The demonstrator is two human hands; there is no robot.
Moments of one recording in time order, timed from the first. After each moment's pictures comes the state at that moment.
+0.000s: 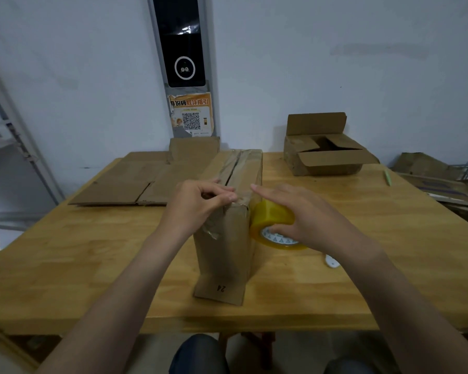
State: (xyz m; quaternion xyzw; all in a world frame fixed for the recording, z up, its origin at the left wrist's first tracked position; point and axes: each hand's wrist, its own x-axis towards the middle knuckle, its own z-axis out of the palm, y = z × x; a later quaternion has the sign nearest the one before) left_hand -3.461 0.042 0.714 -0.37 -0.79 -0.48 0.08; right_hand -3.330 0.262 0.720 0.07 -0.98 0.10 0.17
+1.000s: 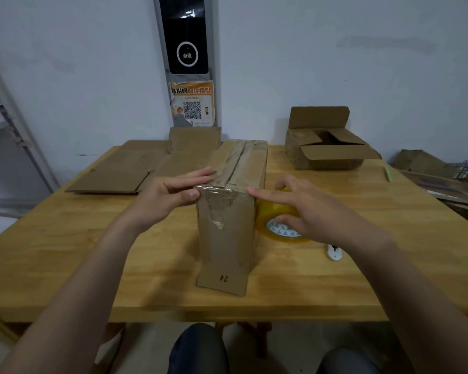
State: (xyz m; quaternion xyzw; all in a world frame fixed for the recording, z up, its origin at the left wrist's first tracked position) left_hand -3.500 -0.024 0.702 -0.41 -0.70 -0.57 -0.09; right_hand -3.332 0.255 0.726 0.12 -0.98 0.08 0.11
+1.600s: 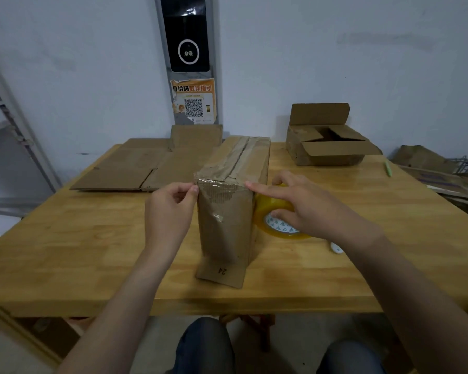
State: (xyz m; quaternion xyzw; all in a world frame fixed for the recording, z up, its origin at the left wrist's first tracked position) left_hand -3.444 -0.007 0.680 -0.15 -0.79 -0.57 0.19; right_hand -3.334 0.237 0.724 0.09 -0.99 0.07 0.12
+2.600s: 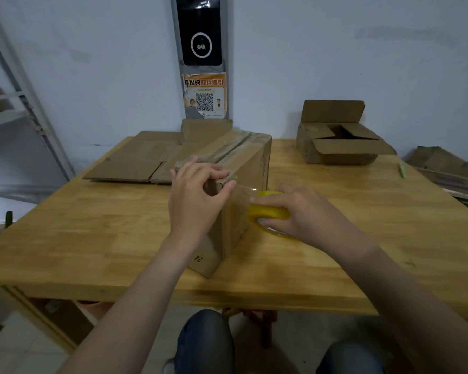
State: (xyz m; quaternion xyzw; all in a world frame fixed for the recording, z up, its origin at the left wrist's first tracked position) left_hand -3.442 0.020 0.674 -0.25 -0.80 -0.45 0.31; right_hand -3.334 0.221 0.704 0.07 -0.98 0.08 0.15
